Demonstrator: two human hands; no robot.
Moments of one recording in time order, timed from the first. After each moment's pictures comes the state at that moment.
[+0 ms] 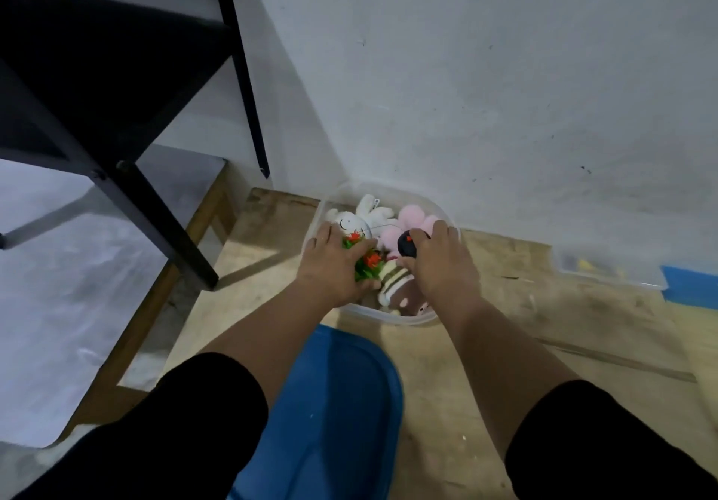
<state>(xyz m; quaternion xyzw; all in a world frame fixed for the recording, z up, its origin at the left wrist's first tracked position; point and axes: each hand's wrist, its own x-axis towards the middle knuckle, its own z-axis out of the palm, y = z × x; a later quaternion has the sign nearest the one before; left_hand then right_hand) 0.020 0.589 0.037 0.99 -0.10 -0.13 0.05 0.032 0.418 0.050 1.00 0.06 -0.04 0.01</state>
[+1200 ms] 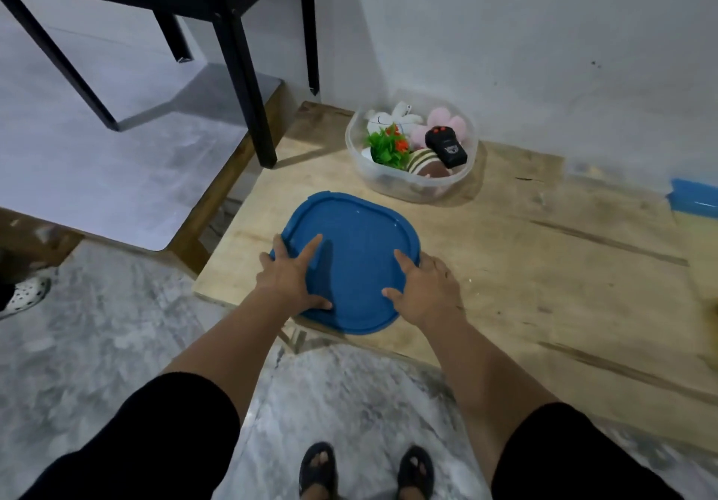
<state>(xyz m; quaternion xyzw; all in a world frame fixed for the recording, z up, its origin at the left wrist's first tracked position) -0.230 0.651 0.006 0.96 0.10 -0.25 0.13 -0.209 0.438 0.011 0.97 0.06 -0.21 -0.06</state>
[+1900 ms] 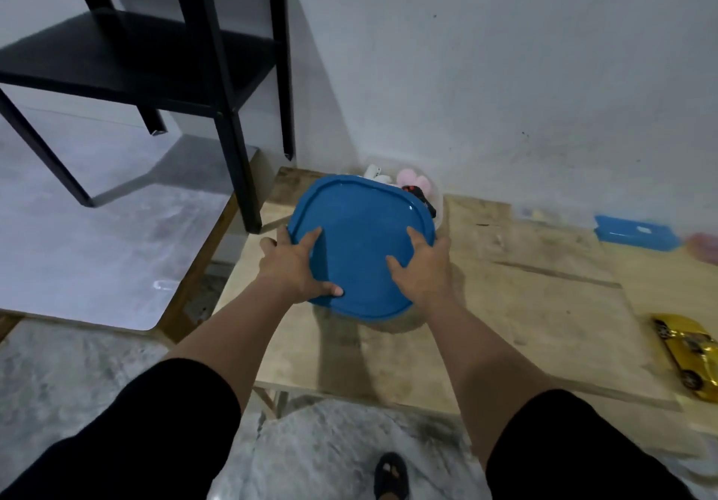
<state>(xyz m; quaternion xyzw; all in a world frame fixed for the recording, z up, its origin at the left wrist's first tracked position) -0.159 0.661 0.091 0.98 0.04 -0.15 0.16 -0.161 0.463 0.101 0.96 -0.08 -0.04 -0.28</state>
